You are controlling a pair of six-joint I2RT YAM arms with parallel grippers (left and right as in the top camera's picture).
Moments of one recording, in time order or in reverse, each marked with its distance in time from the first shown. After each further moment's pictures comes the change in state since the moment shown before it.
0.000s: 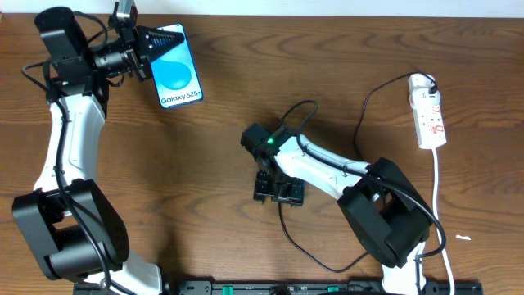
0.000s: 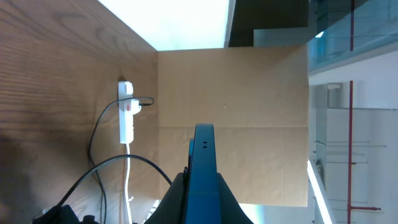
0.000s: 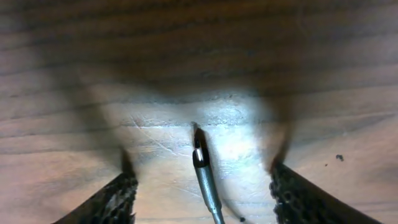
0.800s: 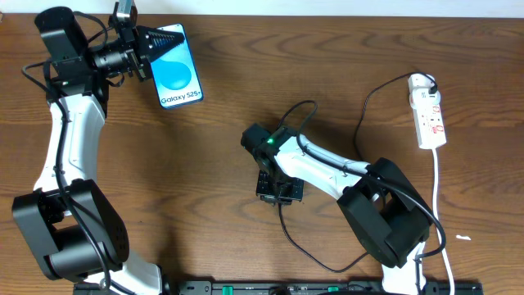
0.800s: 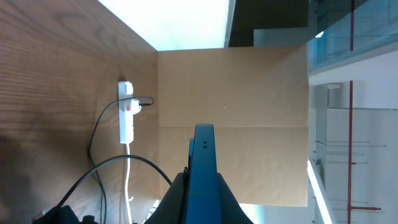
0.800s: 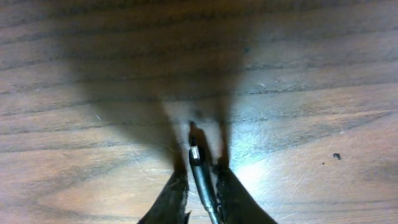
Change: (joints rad) left arm 0.000 0.000 0.000 0.000 0.000 0.000; right arm 0.000 0.000 0.000 -0.008 0.000 0.000
